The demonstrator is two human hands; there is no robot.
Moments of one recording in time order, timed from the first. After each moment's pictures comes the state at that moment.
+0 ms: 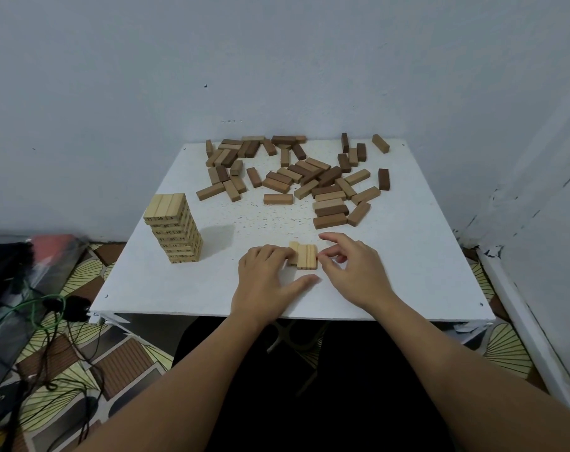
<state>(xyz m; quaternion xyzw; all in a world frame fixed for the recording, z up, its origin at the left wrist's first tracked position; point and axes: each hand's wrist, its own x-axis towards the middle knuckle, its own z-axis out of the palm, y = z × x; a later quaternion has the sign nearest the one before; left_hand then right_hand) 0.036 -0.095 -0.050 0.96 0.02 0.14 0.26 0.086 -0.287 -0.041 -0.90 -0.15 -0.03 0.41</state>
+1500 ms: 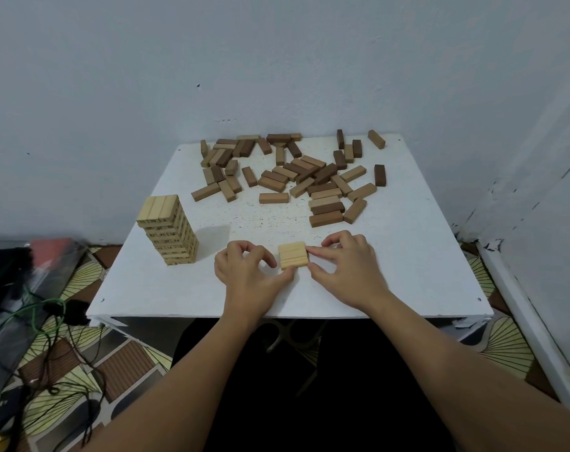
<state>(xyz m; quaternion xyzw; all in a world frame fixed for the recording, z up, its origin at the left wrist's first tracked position) 0.036 -0.092 -0.050 0.92 0.15 0.19 0.32 0.091 -0.287 -0.048 -0.94 -0.18 -0.02 0.28</state>
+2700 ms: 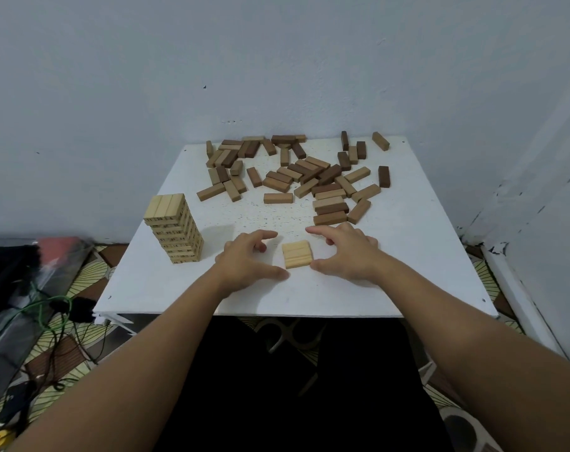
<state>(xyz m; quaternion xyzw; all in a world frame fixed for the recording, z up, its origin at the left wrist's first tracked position) 0.061 -0.049 -0.004 0.91 0.10 -0.11 0.39 0.123 -0.286 -0.011 -0.93 -0.17 0.16 0.26</state>
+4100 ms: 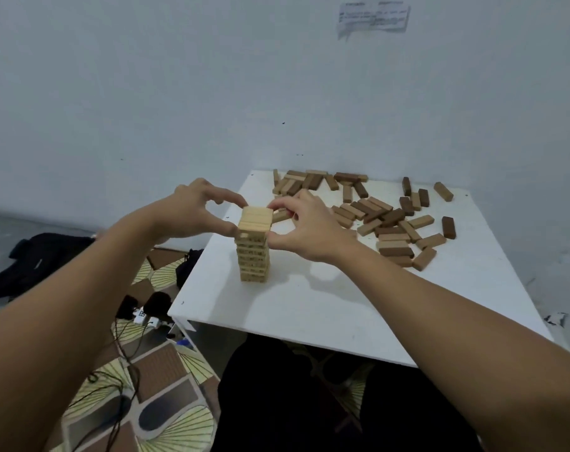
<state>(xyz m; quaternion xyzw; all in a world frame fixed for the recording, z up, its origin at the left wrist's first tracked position) 0.034 0.132 0.153 0.96 0.07 -0.05 0.25 0.115 -0.099 0.093 -0.86 -0.35 0.00 0.38</state>
